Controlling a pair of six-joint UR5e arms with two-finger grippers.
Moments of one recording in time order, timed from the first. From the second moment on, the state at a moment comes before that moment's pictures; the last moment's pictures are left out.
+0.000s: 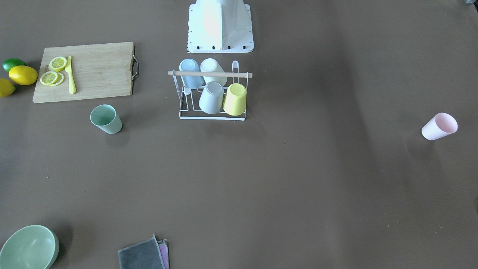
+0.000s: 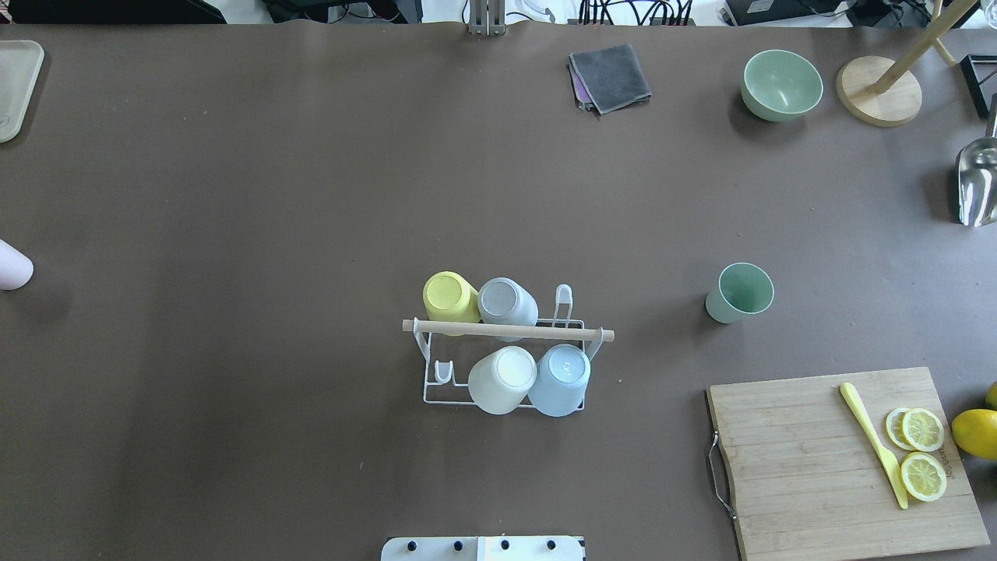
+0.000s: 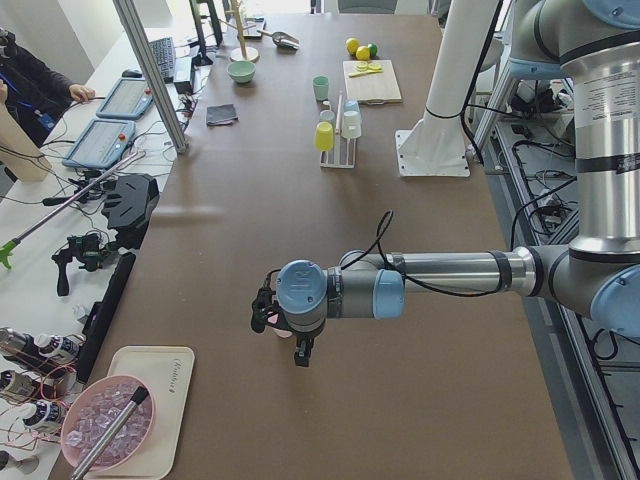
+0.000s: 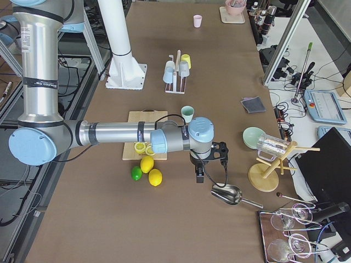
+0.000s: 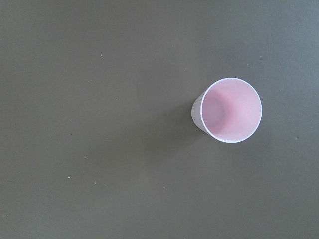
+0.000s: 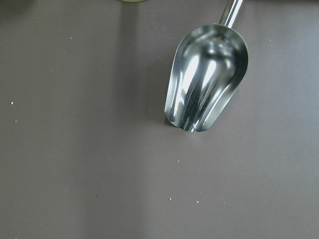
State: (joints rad) left arm -1.61 -1.41 -1.70 -1.61 -2.49 0.15; right arm 1.51 -1.63 1.68 -1.45 2.33 0.13
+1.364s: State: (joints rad) left arm -1.60 -1.41 -1.73 -1.66 -2.45 0.16; right arm 1.51 -1.63 1.68 -1.45 2.34 0.14
